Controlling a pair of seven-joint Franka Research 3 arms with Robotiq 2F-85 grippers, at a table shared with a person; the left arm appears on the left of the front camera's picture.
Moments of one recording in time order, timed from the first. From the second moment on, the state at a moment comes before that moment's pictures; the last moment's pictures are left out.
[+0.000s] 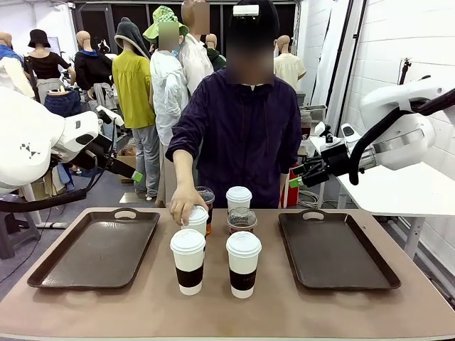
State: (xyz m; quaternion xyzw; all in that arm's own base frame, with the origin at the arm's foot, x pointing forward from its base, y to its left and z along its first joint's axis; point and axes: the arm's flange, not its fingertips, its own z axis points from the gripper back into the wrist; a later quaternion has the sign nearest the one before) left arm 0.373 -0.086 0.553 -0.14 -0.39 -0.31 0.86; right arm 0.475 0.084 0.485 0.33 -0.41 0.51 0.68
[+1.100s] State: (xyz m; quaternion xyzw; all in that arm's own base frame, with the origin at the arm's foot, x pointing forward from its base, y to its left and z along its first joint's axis) left arm 0.373 -0.086 0.553 -0.14 -0.39 -0.31 0.86; right arm 0.501 0.100 0.458 0.37 -0.40 0.54 0.64
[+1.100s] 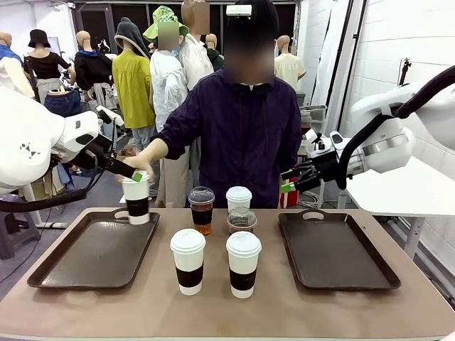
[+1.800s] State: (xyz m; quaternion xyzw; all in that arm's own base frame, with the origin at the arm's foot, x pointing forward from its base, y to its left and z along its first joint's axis) left arm 0.373 -0.086 0.553 -0.14 -0.39 -0.31 0.86; right arm 0.519 0.101 0.366 0.44 -0.42 0.55 0.57
